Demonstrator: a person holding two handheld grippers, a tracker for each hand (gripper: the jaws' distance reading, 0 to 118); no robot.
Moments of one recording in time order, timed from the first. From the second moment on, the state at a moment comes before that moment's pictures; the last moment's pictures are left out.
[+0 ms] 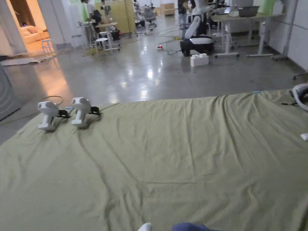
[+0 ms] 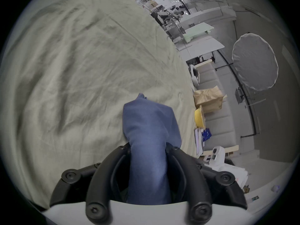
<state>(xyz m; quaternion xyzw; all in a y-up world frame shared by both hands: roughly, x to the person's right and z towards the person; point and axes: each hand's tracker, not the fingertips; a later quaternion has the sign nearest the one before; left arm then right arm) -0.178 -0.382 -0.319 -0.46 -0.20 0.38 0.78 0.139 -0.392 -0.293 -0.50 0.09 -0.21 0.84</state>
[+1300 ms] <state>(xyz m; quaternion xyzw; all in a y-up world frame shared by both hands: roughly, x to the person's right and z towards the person) -0.294 -0.103 -0.109 0.00 -0.03 0.01 1.00 0.163 -0.180 -0.162 -0.13 0.14 -0.13 0.97</state>
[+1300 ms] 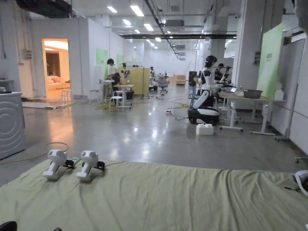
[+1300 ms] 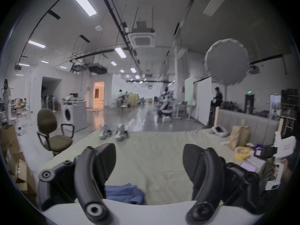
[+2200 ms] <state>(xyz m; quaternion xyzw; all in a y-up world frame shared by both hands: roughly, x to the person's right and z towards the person) -0.231 -0.099 -0.084 0.02 -0.03 0.01 1.00 0.158 -0.126 -0.124 -0.03 0.10 -0.03 0.99</state>
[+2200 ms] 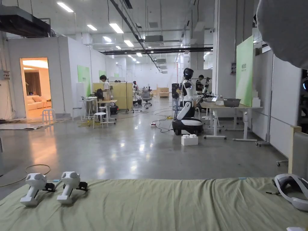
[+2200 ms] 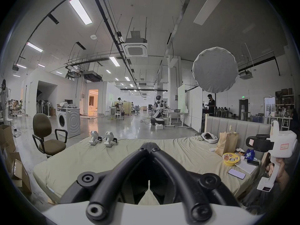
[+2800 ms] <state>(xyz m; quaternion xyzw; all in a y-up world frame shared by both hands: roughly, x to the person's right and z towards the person) -0.220 -0.099 -0.096 0.02 -0.03 -0.01 1.00 0.162 -0.126 -0.133 -0.03 0.10 -0.04 0.99</state>
